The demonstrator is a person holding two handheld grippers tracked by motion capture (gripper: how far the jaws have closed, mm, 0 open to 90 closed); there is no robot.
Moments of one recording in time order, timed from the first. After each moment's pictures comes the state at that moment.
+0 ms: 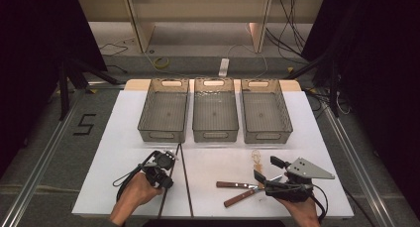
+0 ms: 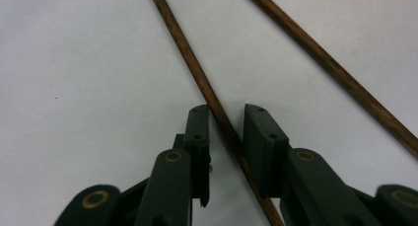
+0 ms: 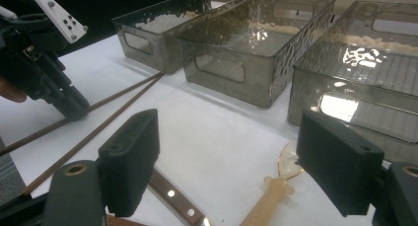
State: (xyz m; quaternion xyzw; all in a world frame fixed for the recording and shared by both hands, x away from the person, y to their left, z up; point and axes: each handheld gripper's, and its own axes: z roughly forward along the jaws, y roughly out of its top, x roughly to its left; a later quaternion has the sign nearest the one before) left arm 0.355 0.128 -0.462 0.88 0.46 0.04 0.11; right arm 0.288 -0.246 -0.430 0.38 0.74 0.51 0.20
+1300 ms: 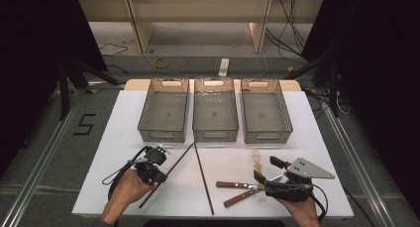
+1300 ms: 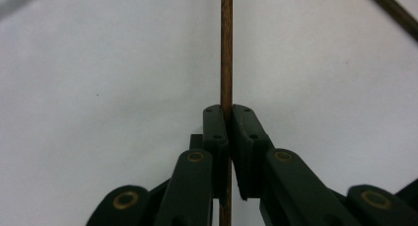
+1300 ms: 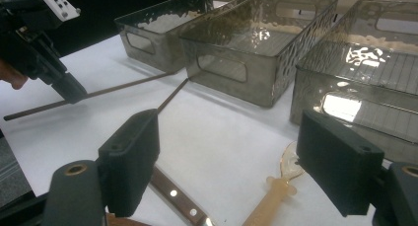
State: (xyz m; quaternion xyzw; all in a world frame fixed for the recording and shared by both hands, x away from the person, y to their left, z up) left arm 0.358 0.149 -0.442 0.87 0.47 0.03 0.16; right arm 0.288 -0.246 -0.429 0.38 0.74 0.51 0.20
